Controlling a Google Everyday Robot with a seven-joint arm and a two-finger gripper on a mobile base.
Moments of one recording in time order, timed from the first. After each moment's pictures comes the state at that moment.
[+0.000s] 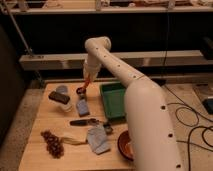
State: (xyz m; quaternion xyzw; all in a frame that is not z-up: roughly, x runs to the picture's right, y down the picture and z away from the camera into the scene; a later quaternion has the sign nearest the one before) arm -0.098 -0.076 0.888 -0.19 -0.25 -0.38 0.87
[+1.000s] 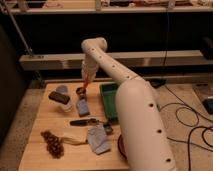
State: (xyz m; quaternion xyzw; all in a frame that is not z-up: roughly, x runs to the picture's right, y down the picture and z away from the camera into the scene) arm -0.110 -0.072 0.905 -0.20 -0.25 -0.39 0.86
